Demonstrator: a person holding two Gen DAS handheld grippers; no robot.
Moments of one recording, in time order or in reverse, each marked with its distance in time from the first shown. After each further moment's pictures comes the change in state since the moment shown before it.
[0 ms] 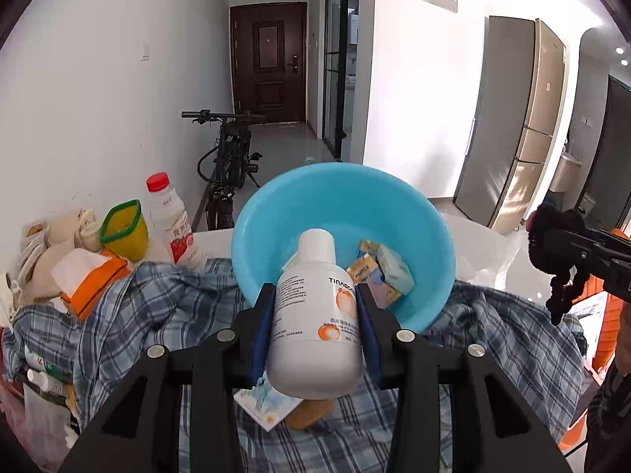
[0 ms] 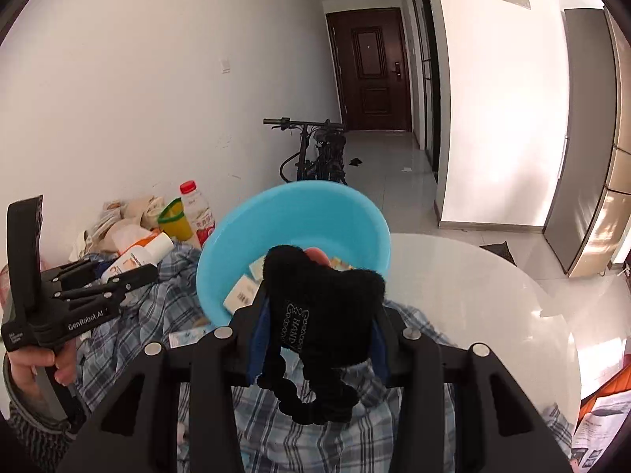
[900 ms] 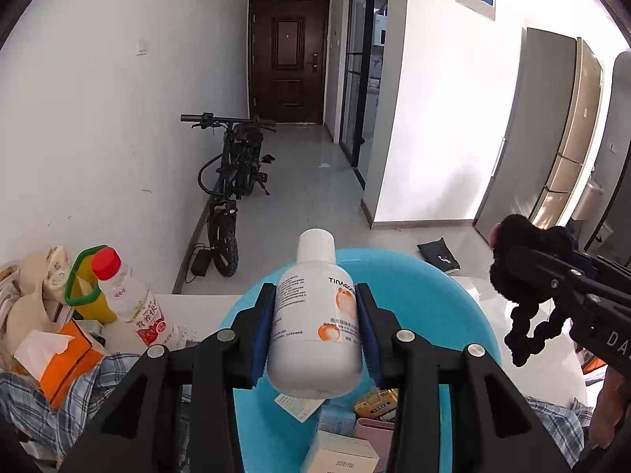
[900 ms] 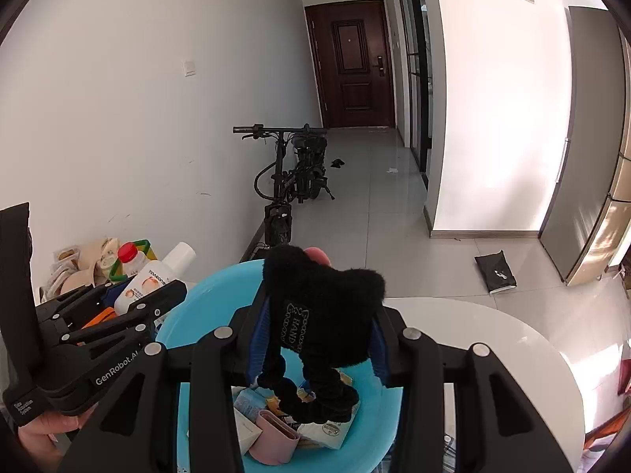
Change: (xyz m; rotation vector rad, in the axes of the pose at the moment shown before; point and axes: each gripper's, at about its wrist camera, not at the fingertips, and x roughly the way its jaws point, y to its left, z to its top) left arm 0.135 0.004 0.124 -0.064 0.009 0.035; right arm 0.129 -0.010 0.102 0.041 0.036 -0.071
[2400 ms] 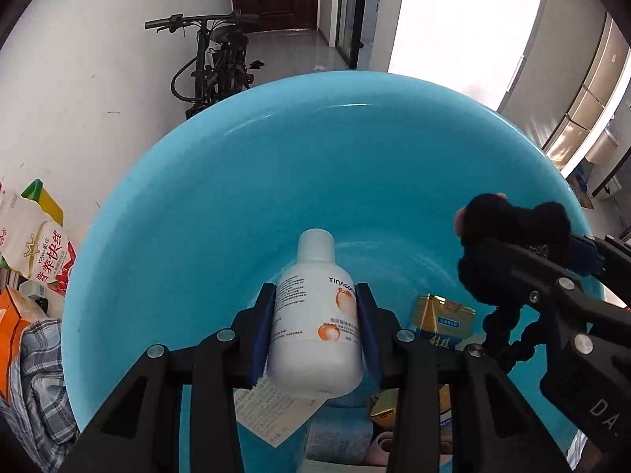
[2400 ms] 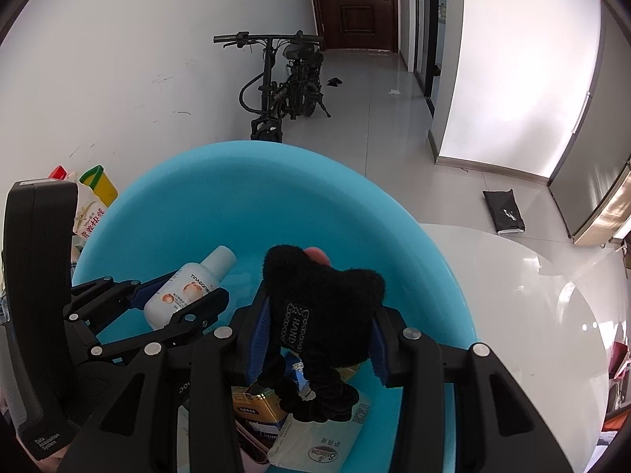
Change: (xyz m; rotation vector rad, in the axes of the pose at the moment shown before) left arm 0.170 -0.009 -0.060 0.018 0.371 0.001; right arm 0.139 -0.019 -0.043 -0.013 0.305 -0.023
